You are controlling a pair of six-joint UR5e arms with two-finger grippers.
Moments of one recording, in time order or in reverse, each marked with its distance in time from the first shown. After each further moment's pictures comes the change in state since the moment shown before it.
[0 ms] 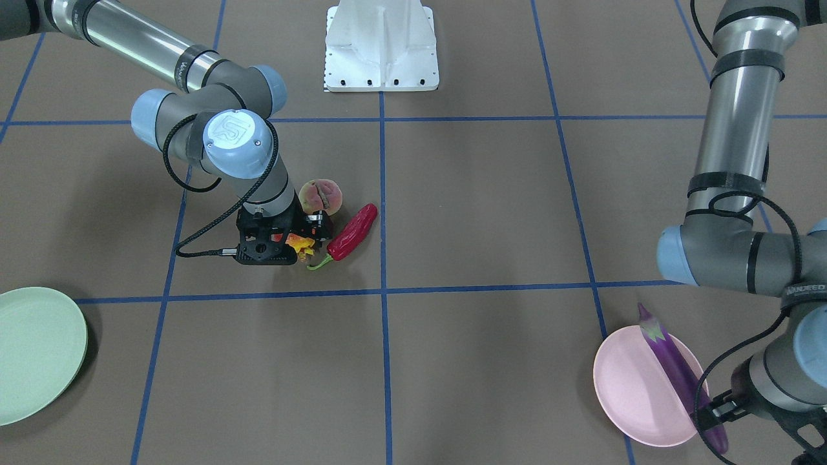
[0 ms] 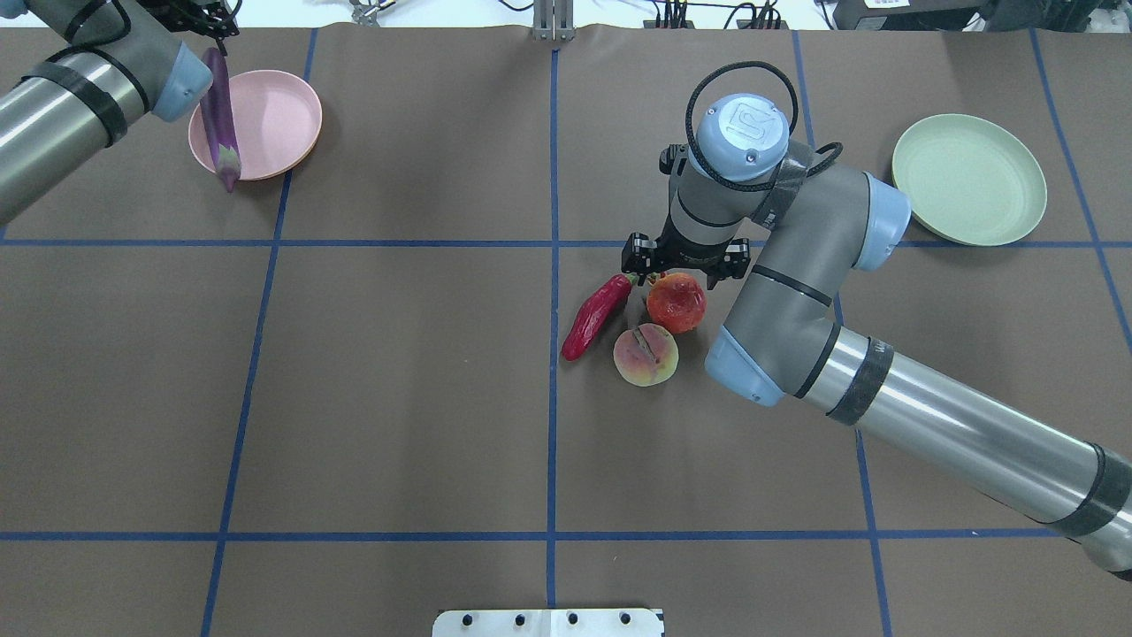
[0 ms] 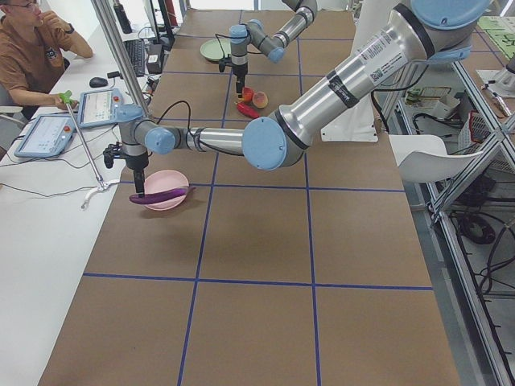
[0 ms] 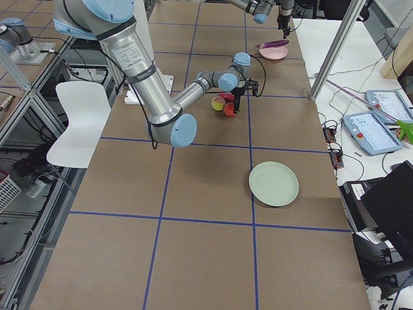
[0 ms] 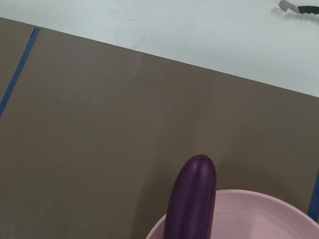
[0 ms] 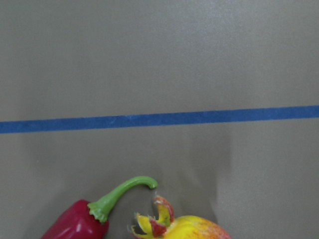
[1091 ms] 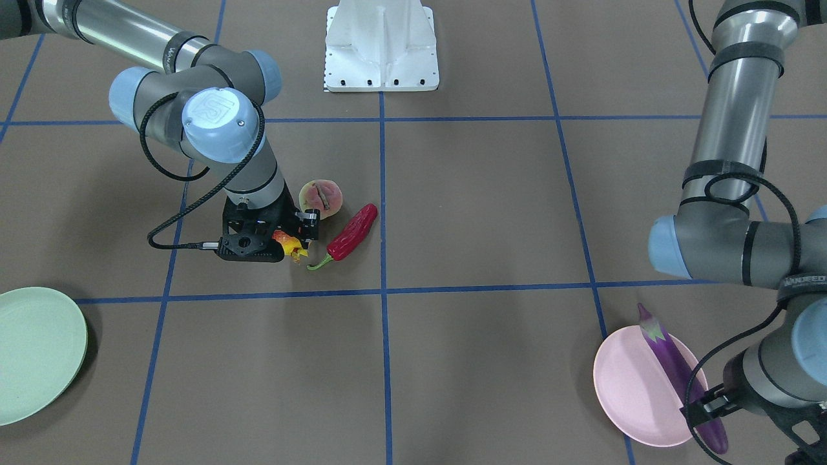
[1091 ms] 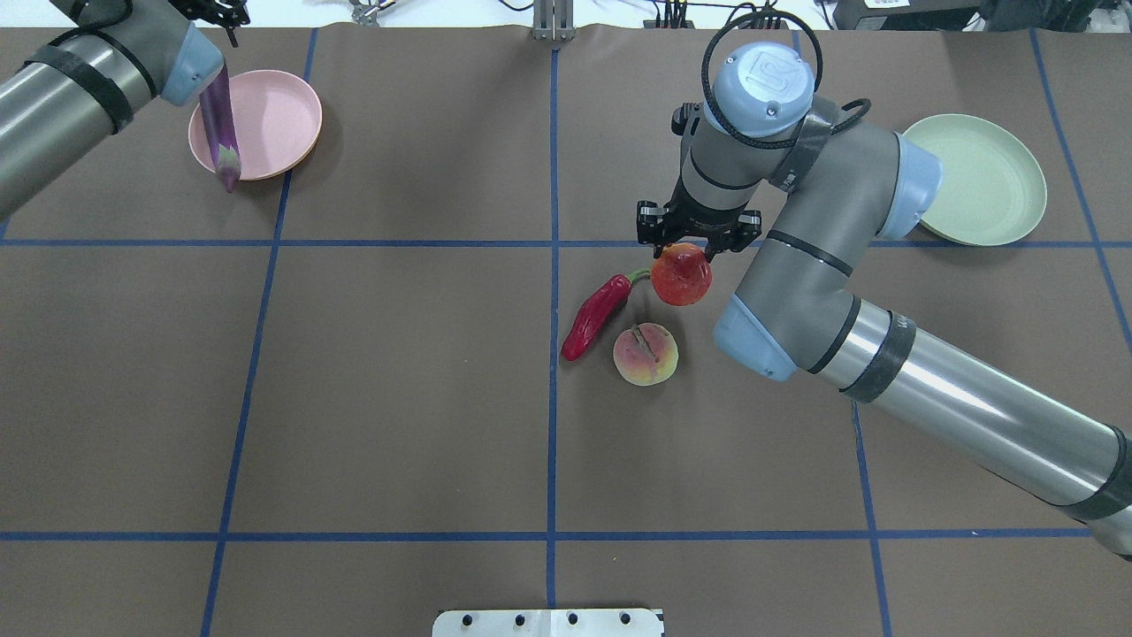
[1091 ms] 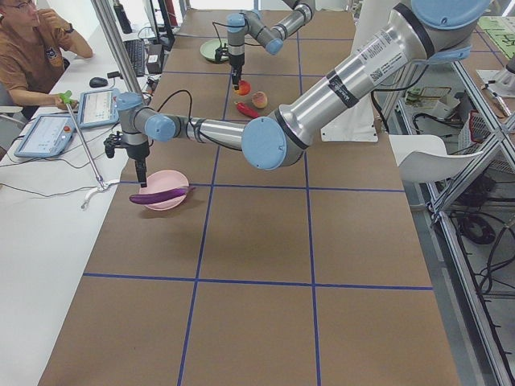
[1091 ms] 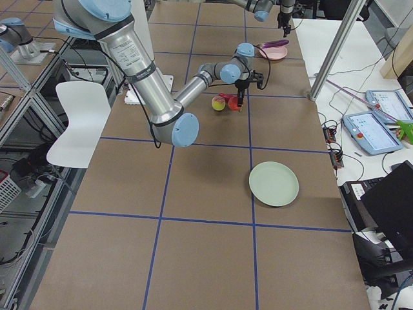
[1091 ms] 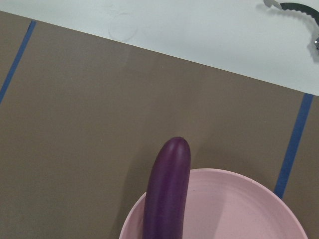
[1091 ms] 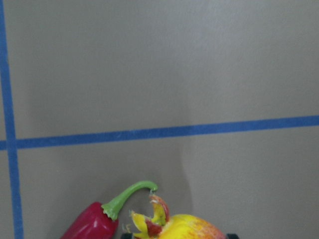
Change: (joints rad) left arm 0.005 -0.005 -0.134 0.151 -0.047 -0.008; right arm 0.074 0.011 0.087 -0.088 0.000 -0.004
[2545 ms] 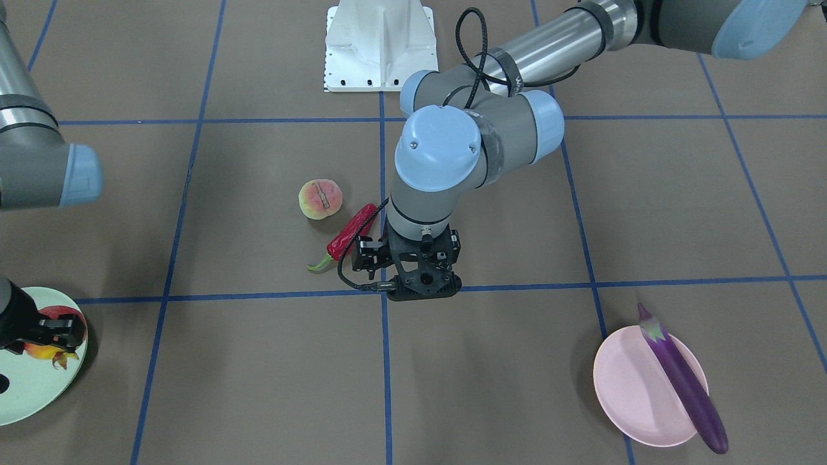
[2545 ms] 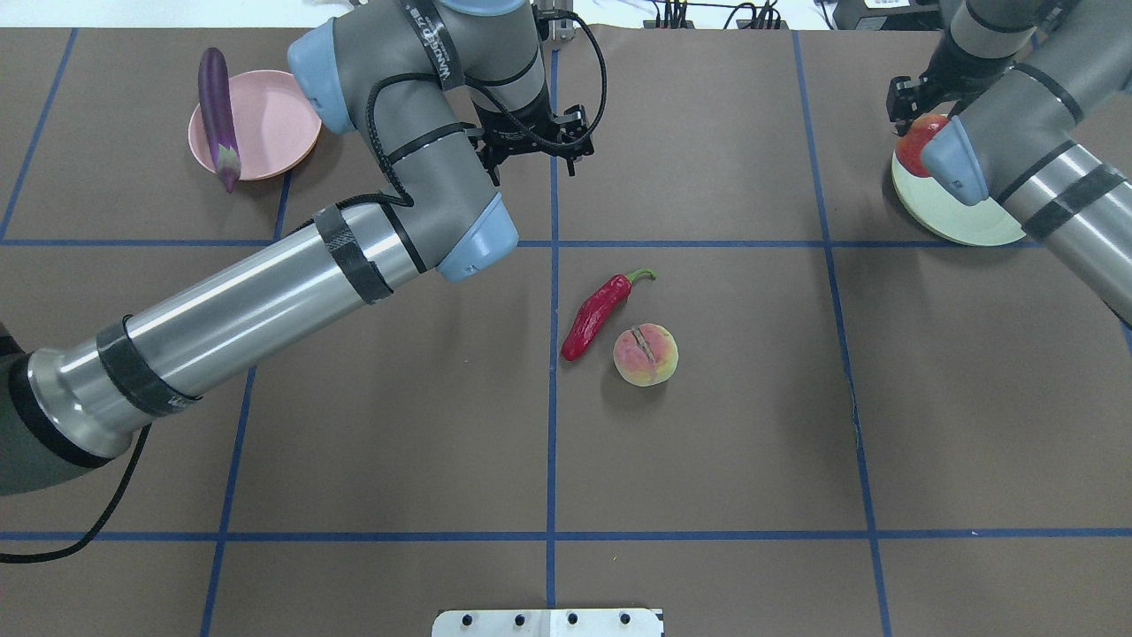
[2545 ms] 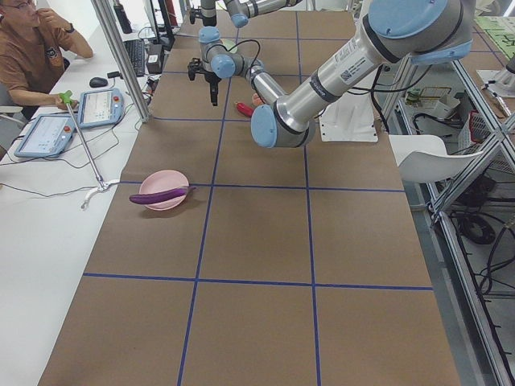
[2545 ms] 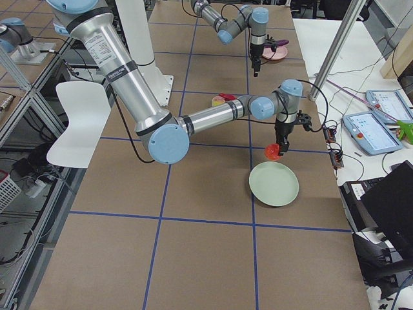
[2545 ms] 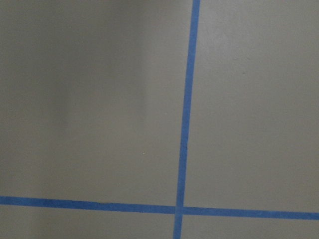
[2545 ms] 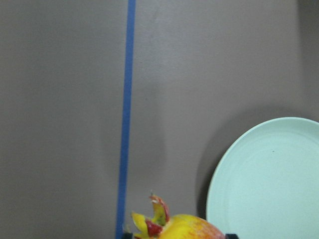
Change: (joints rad) left arm 0.408 -0.138 -0.355 0.064 -0.026 -0.249; right arm 0.390 -0.133 -0.271 0.075 0.028 -0.626
